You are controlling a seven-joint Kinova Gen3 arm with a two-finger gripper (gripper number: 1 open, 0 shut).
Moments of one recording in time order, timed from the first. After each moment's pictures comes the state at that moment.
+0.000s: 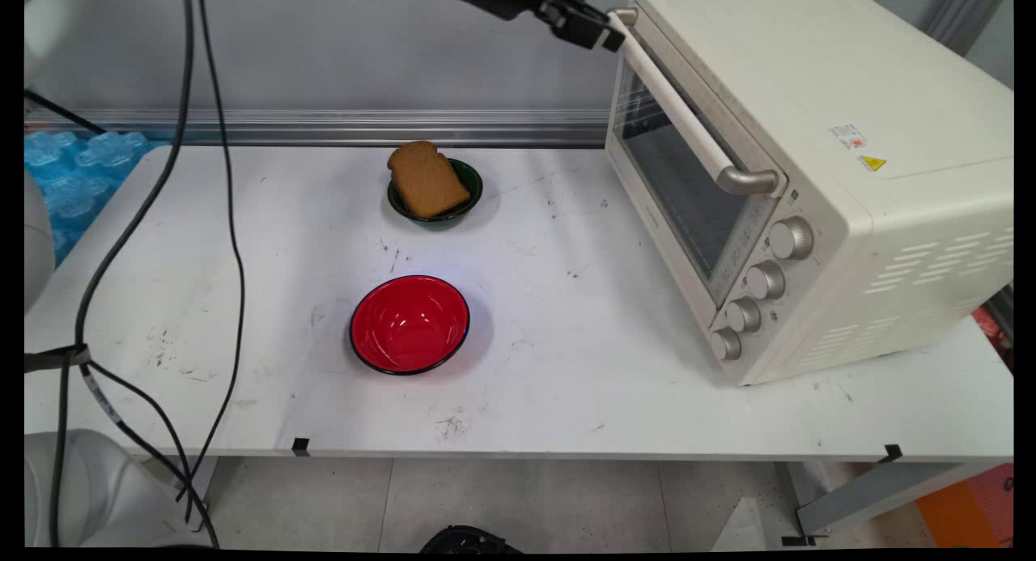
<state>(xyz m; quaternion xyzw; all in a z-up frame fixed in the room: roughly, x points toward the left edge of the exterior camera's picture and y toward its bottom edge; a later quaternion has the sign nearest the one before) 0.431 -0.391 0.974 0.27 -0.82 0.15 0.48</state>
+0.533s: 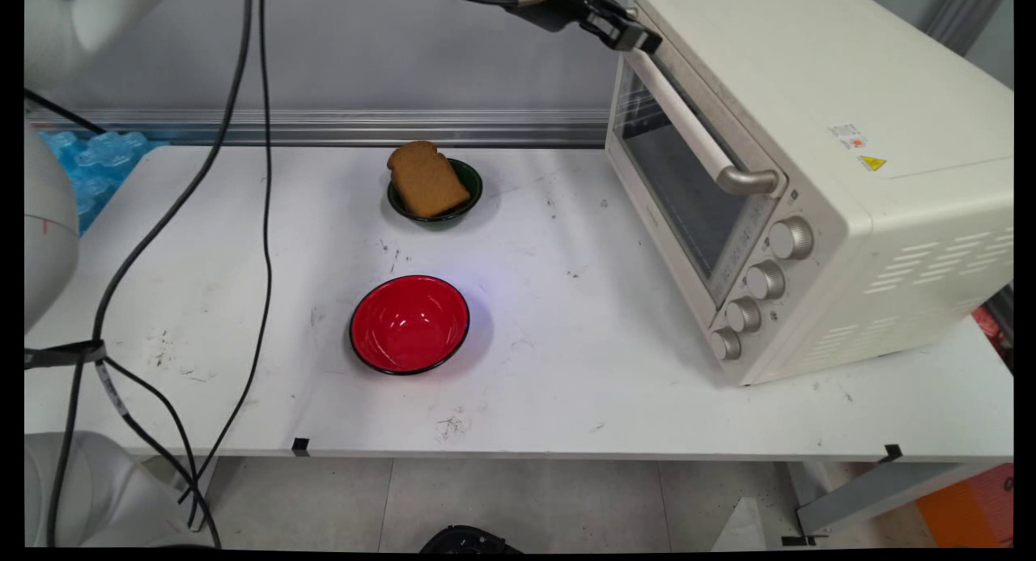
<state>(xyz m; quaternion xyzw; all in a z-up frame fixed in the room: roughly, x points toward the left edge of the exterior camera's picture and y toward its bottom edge) 0.393 -0.418 0.957 0.27 -0.82 0.13 0.49</state>
